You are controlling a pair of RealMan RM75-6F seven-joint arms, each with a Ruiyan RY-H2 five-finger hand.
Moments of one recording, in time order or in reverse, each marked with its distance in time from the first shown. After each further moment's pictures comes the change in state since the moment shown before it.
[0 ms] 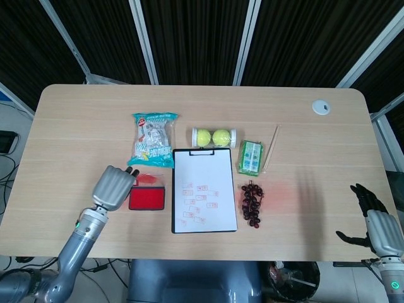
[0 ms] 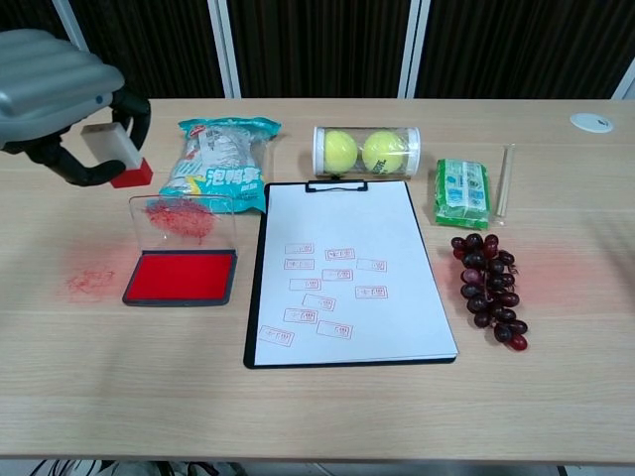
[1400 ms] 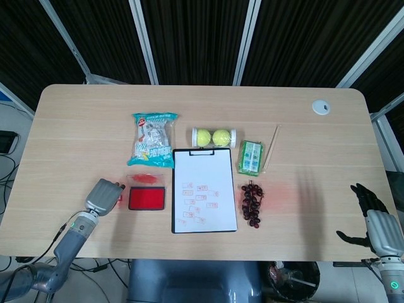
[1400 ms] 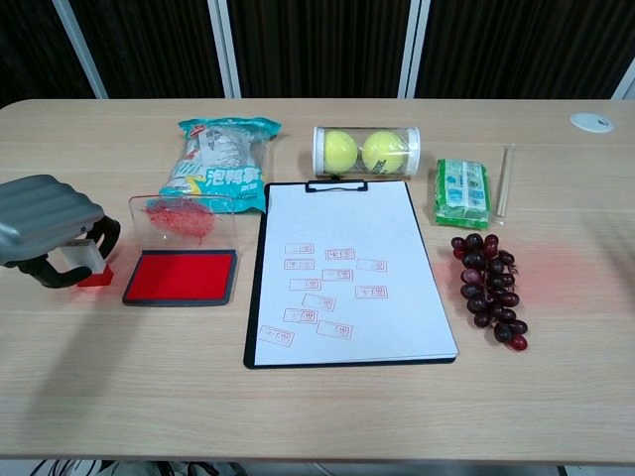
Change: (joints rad) left arm 0.115 -0.159 0.035 0.476 0.079 -0.292 -0.220; right arm -0.001 -0.006 0.002 0.003 0.002 0.005 -0.018
